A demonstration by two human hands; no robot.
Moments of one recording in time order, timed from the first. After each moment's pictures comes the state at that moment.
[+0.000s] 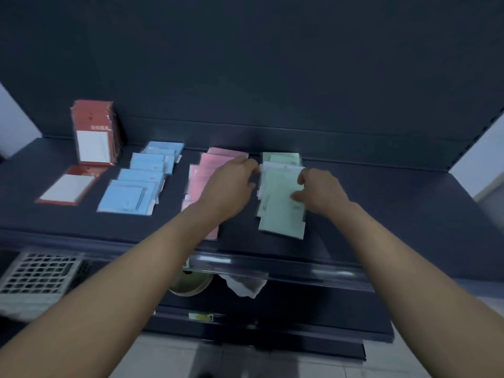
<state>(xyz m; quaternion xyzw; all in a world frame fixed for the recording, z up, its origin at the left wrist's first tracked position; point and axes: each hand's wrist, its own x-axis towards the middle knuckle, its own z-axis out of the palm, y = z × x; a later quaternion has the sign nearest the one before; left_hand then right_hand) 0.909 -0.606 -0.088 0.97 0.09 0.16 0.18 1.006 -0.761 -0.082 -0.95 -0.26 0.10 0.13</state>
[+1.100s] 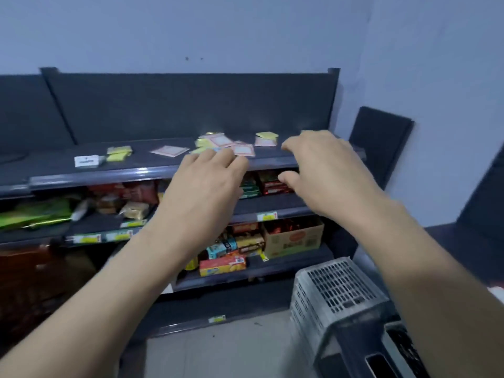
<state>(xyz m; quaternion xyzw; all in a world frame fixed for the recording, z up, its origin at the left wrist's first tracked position) 0.293 -0.438 0.058 0.72 0.57 0.20 -0.34 0.459 -0.396 0.095 -0.47 -0.85 -0.16 0.20</state>
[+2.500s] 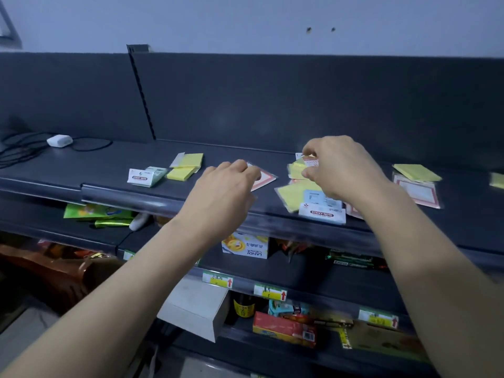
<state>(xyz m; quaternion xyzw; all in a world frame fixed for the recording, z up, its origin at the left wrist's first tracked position) 0.056 -0.155 0.025 0.58 0.78 0.11 -0.20 0.182 -0.023 0.061 -0.36 -0.92 -0.02 0.16</state>
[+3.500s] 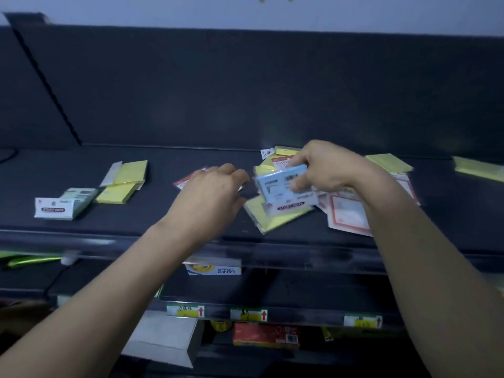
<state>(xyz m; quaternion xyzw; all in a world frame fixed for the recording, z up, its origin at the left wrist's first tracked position) 0.013 -0.056 0.007 0.65 0.74 0.13 -0.12 0.161 0.077 0.045 -0.40 -0.90 0.19 0.05</state>
